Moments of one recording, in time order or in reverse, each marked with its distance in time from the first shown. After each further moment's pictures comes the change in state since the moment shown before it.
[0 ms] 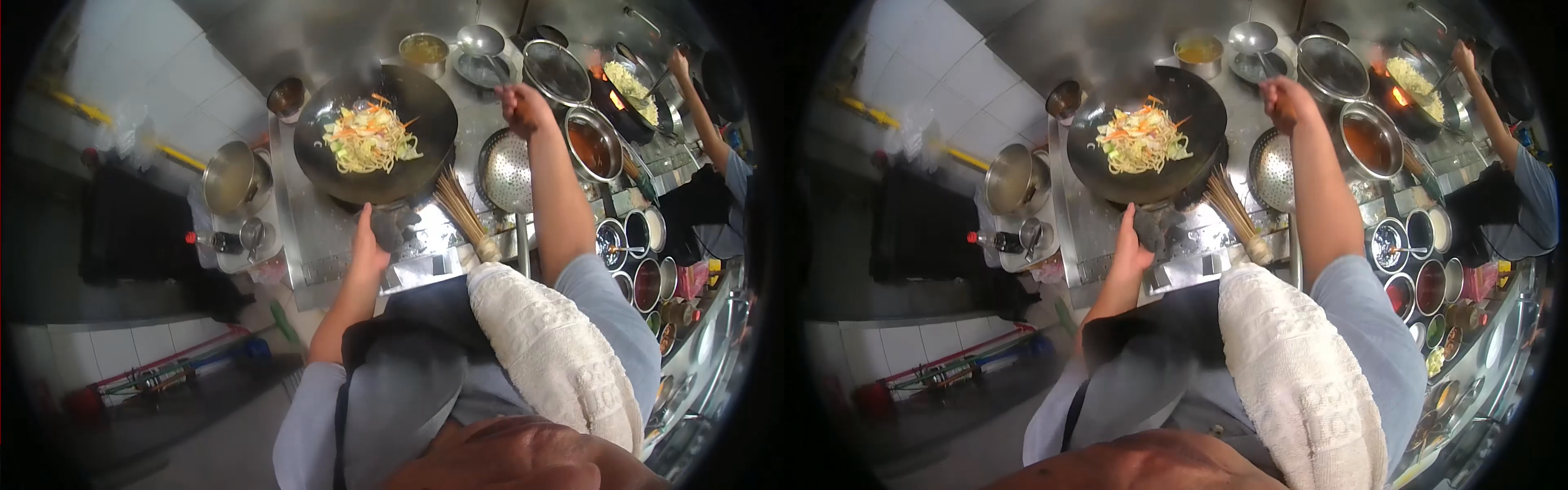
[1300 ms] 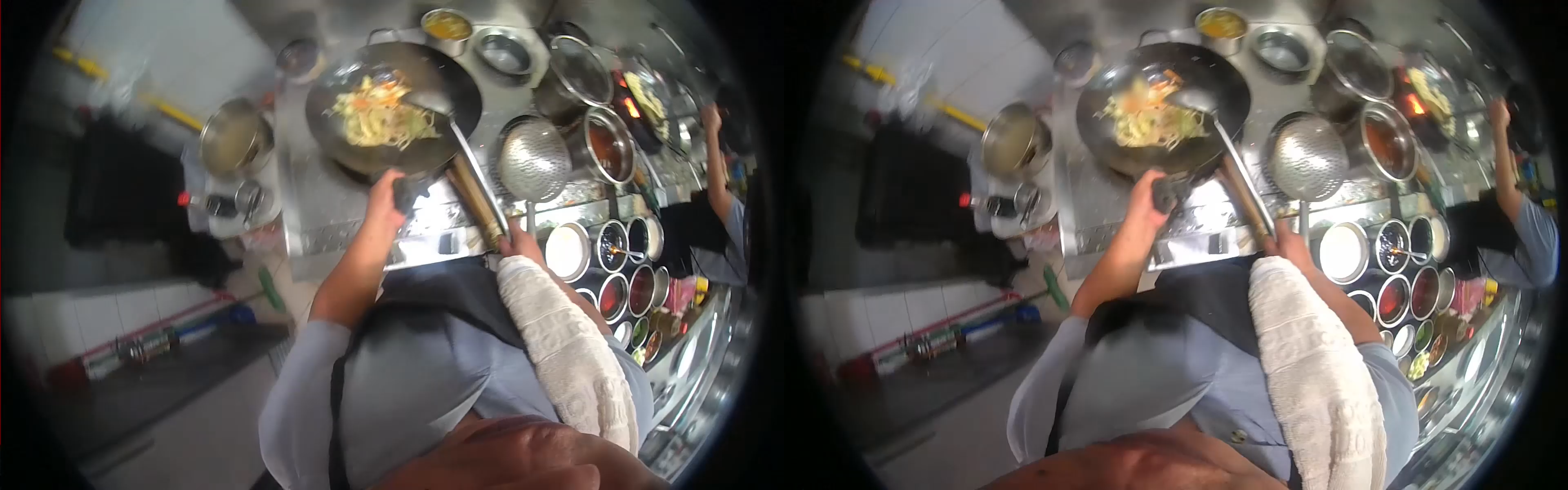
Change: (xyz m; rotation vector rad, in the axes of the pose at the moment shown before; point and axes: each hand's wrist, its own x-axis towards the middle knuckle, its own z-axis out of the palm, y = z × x) left_hand 0.012 0.013 0.024 0.011 0.006 -0.079; right_hand -0.203 0.219 -0.088 -1.605 0.083 -0.218
